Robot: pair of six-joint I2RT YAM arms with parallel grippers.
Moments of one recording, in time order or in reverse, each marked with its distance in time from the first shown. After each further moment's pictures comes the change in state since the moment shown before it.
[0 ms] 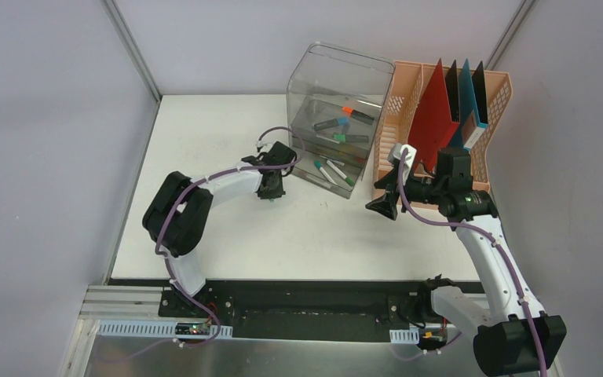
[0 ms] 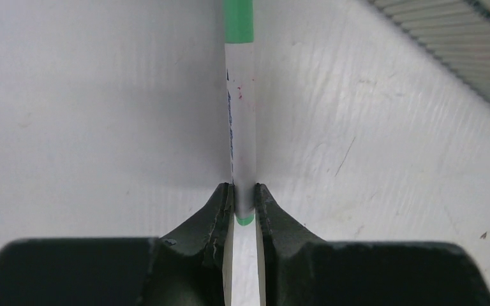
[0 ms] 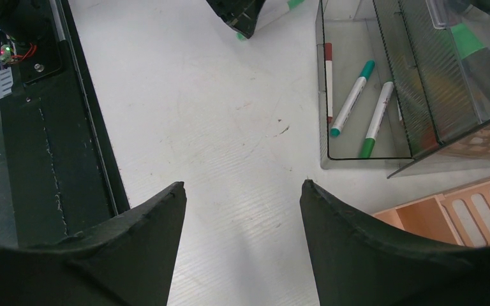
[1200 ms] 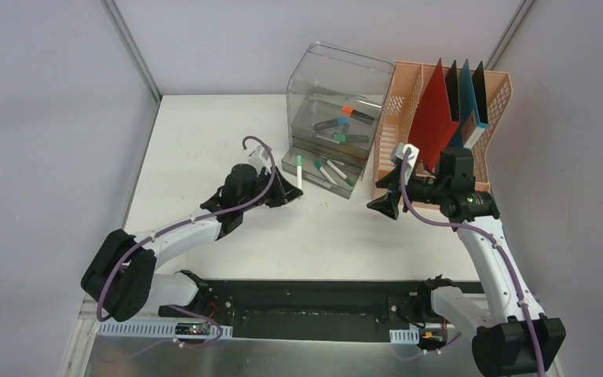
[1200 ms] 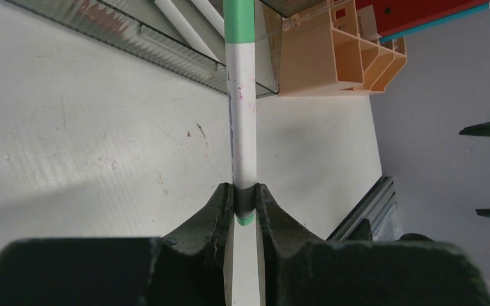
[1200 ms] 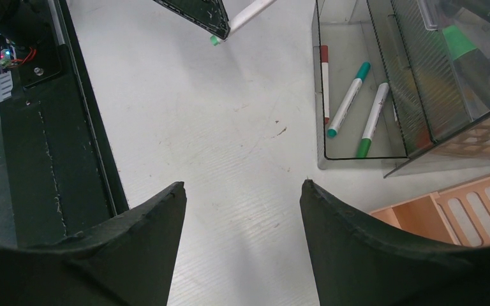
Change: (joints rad) left arm 0.000 -0.575 -0.566 0.763 0.535 -0.147; right arm -0.018 -0.008 0.000 0.000 -0.014 0.000
